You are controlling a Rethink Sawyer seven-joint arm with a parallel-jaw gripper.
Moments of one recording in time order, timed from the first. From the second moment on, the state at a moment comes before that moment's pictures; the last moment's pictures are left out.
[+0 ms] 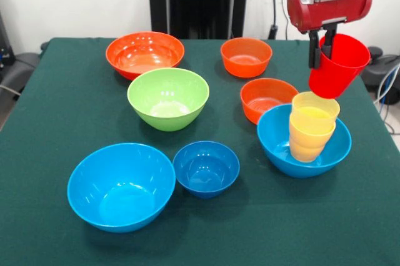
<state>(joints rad) -0.40 -0.76 0.58 1.63 -0.42 0.75 1.88</state>
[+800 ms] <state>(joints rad) -0.40 -0.76 0.58 1.63 -0.43 0.73 1.88</state>
